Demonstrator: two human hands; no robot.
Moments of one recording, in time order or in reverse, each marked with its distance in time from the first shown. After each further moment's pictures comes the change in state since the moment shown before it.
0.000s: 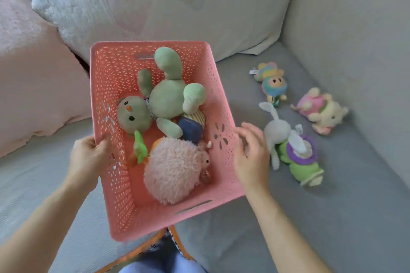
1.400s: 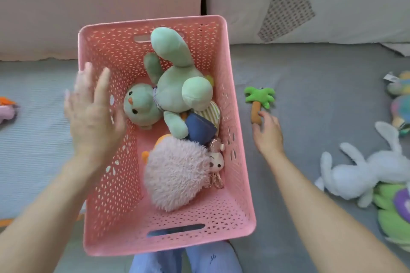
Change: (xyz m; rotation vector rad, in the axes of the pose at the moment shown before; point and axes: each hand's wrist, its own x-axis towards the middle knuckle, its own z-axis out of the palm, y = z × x) left_hand 0.084 -0.167 -0.104 0.562 0.424 0.336; right_hand -0.007 0.029 0.228 -0.487 -0.660 0.135
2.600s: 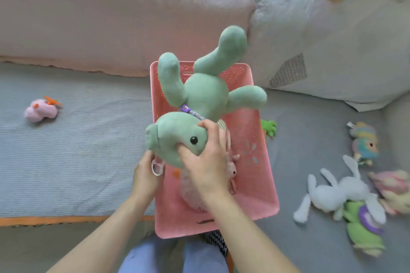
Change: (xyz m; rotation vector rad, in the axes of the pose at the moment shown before) left_hand -0.083 -0.066 -0.042 -0.824 -0.365 -0.580; right_hand -0.217 -0.240 0.029 0.308 0.049 -0.371
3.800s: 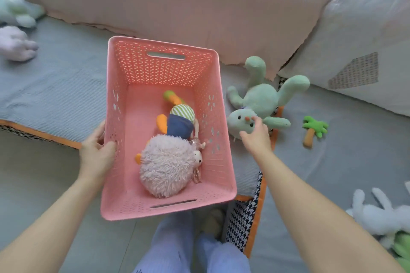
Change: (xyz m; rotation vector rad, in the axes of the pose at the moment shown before) left_hand -0.084 -0.075 -0.149 -0.157 0.433 -0.043; right_hand 0.023 0.096 0.015 -0.280 -0.309 0.223
